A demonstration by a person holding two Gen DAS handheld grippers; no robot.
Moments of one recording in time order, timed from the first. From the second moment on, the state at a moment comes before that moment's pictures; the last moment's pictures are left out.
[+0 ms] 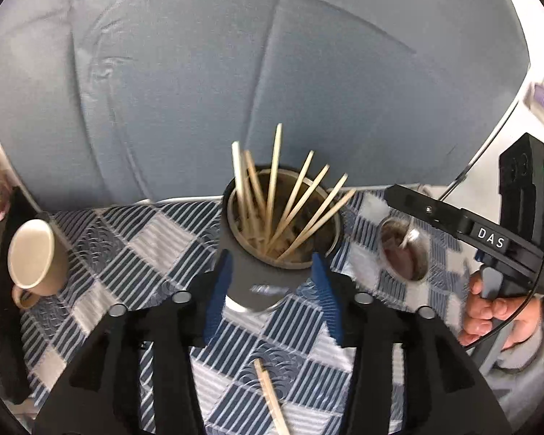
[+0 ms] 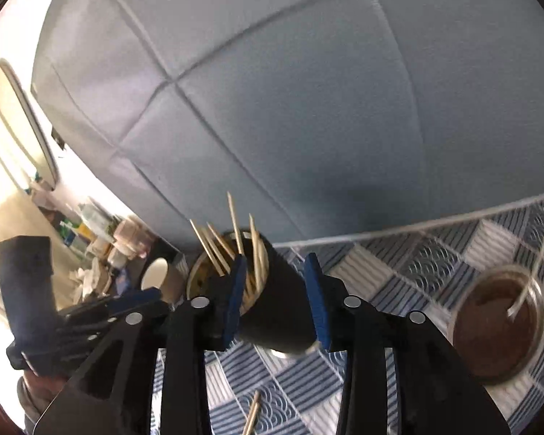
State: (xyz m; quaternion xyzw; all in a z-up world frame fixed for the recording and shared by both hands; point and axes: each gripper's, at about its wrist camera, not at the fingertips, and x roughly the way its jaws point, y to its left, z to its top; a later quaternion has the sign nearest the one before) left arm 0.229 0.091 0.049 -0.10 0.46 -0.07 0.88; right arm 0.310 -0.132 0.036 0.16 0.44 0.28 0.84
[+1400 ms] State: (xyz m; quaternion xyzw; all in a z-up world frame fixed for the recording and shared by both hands) left arm 0.095 0.051 -0.119 -0.04 0.61 -0.01 0.79; right arm 0.185 -0.104 -0.106 -0.01 0.65 0.22 0.73
